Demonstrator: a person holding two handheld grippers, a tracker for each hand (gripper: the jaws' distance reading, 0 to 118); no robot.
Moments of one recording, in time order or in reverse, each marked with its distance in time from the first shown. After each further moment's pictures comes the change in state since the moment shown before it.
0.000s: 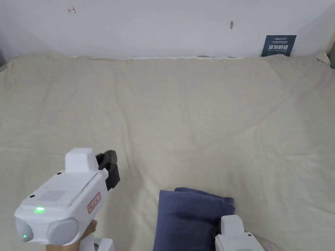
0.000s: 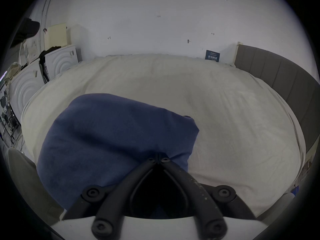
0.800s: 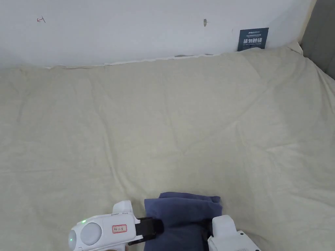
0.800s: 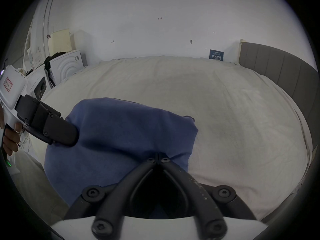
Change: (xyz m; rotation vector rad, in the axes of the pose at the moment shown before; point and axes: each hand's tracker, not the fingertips) left arm 0.009 -0.112 -0.116 -0.668 -0.346 0.333; right arm 0.018 -0.004 0.002 0.025 0.078 -0.035
